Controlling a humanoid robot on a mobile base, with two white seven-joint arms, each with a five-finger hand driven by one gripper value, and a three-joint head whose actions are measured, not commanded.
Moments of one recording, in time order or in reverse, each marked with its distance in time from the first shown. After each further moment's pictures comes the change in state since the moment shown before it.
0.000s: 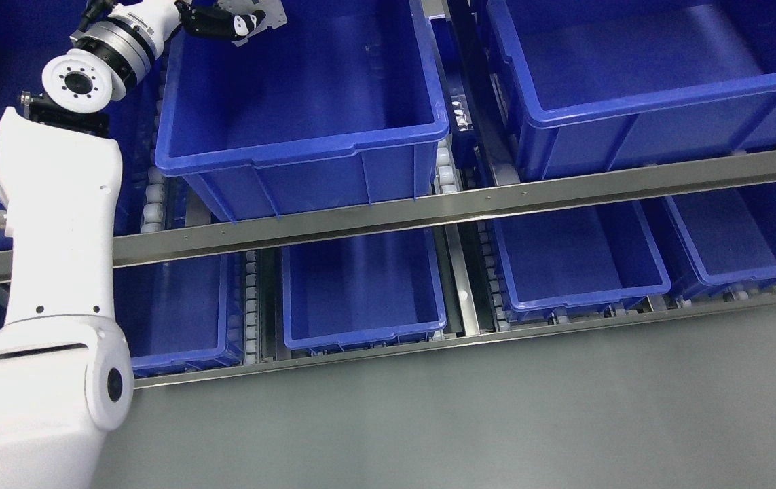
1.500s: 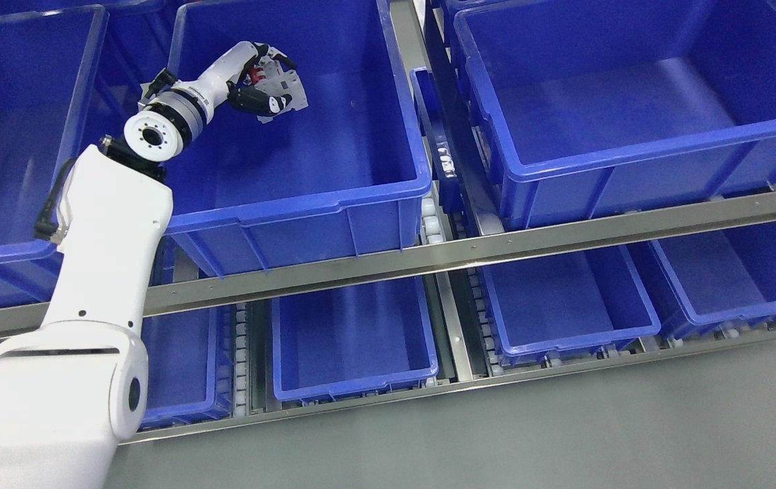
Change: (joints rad) left arm 0.021 -0.038 -0.134 0.239 -0.050 0.011 0.125; right arm 0.000 0.000 0.000 0.000 0.000 0.000 -0.001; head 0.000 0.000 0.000
